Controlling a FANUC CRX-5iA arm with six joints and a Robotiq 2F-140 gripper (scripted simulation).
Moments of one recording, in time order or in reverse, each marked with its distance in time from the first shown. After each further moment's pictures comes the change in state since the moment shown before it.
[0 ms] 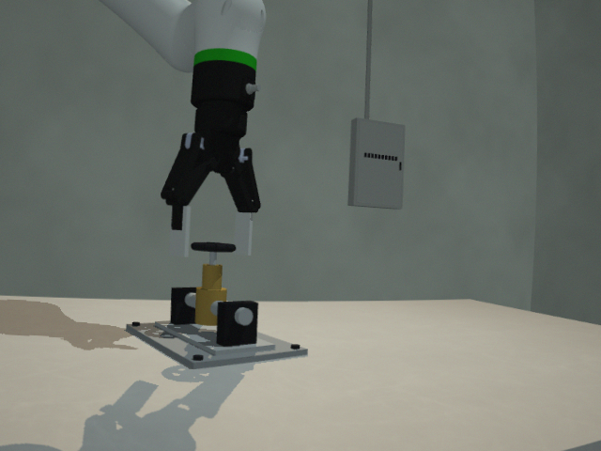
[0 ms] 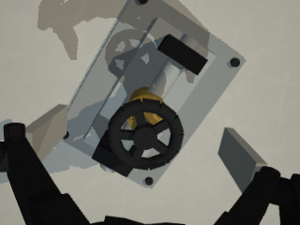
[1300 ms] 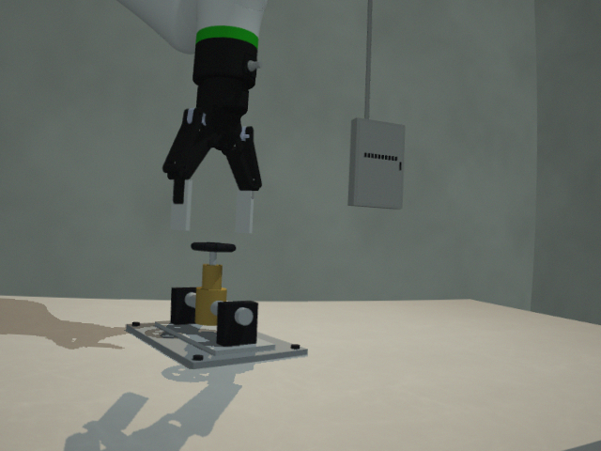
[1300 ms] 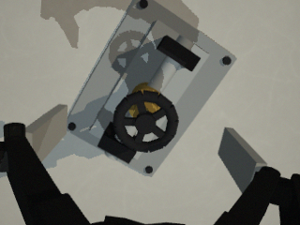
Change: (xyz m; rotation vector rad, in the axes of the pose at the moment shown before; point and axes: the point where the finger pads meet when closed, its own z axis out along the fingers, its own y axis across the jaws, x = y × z) arm 0.000 0.000 -0.034 0.000 0.000 0.000
